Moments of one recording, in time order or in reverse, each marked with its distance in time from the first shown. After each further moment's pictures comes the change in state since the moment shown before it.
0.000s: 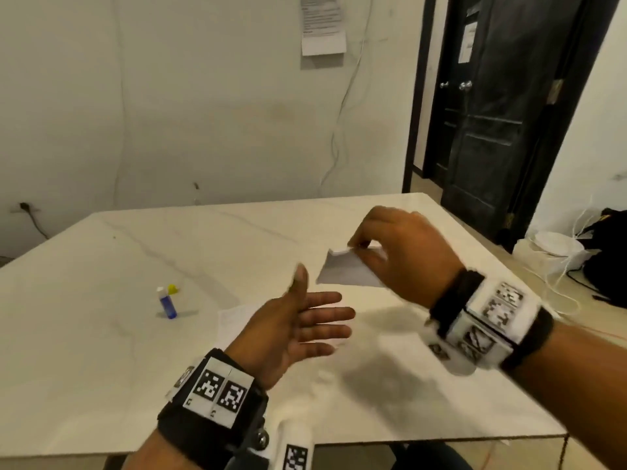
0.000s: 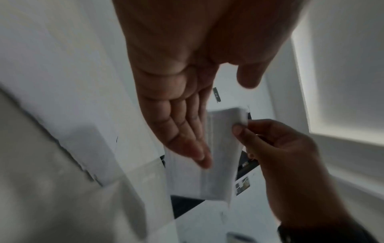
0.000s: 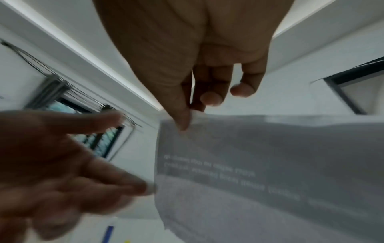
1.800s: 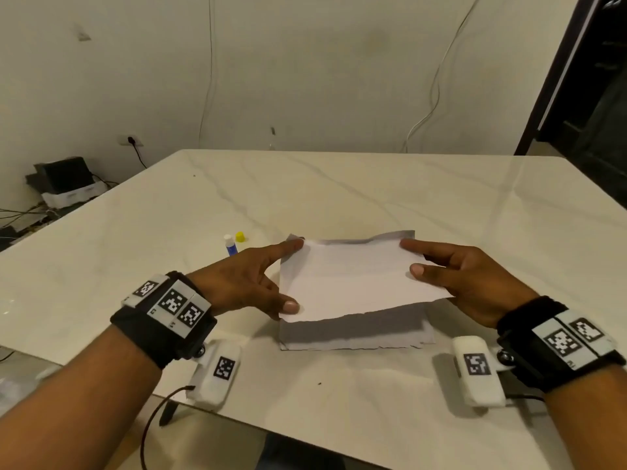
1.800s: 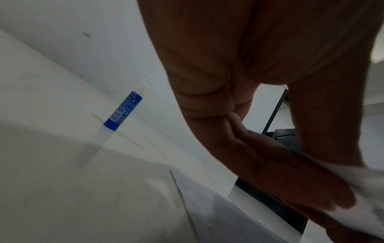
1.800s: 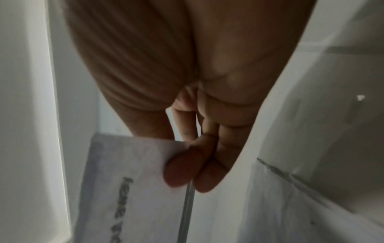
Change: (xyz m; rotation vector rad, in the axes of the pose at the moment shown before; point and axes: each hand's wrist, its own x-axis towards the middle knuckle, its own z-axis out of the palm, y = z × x) left_hand 0.005 0.016 -0.163 0.715 0.156 -0.128; right_hand 0.003 0.042 0.162 1.469 -0.434 0.709
